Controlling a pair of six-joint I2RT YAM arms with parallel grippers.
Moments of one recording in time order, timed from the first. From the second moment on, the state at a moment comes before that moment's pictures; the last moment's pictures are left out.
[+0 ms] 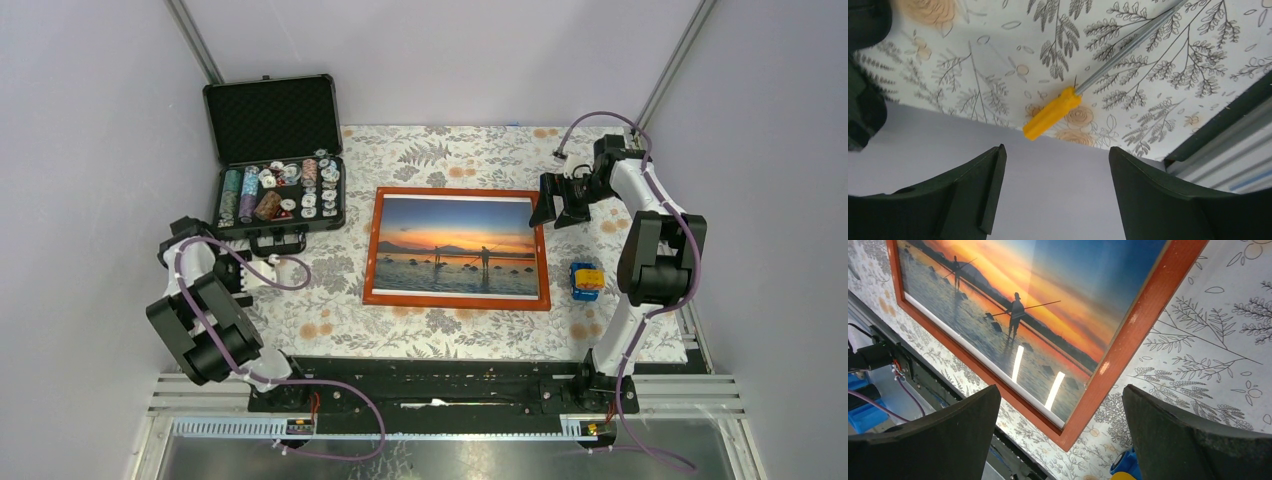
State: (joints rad) left arm 0.62 1.45 0.97 -0.94 0.05 1.97; right arm -0.09 1.90 1.51 -0.99 -0.67 -0.27
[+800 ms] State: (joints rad) left arm 0.66 1.49 0.76 -0.67 0.07 2.08; right arm -0.09 1.90 1.53 -1.04 -0.71 -0.27
